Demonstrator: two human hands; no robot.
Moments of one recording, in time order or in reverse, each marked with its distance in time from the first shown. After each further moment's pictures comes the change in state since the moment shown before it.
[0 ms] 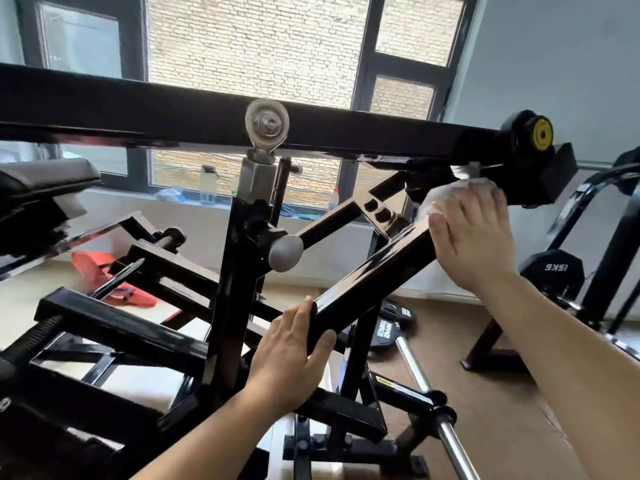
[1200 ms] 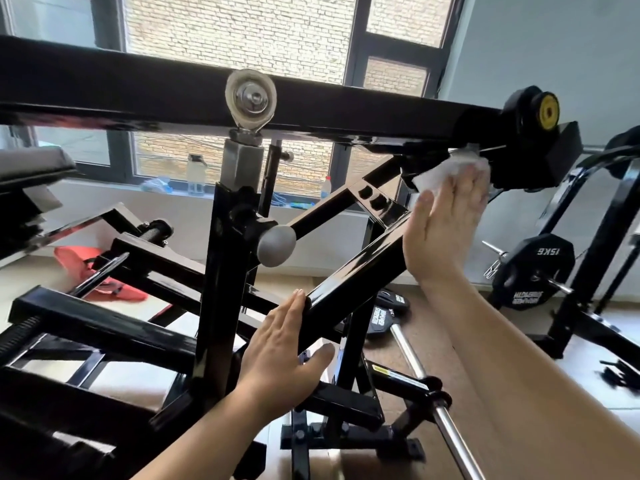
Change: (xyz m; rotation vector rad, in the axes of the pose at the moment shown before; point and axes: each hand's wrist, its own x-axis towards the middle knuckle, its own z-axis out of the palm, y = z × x) left_hand -0.006 -0.008 0.001 -0.054 -0.015 -0.003; right_hand 0.000 -0.061 0.027 0.350 0.151 0.375
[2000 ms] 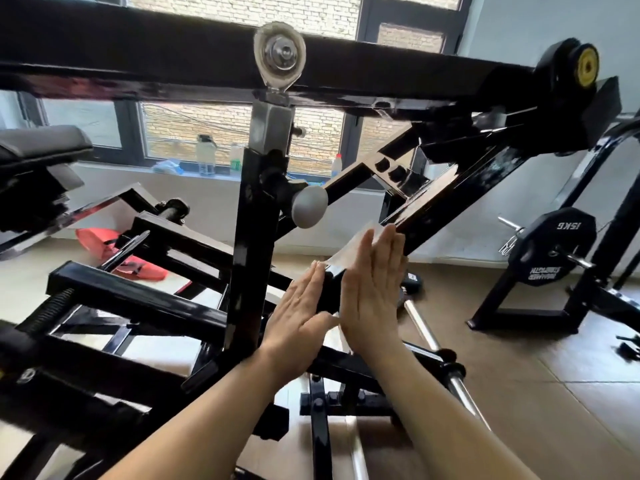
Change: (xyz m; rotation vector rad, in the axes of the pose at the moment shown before) left_hand 0.003 0.002 -0.015 -0.228 -0.181 -0.007; right_hand -0.166 -0.067 0.024 0.149 -0.287 -0.124
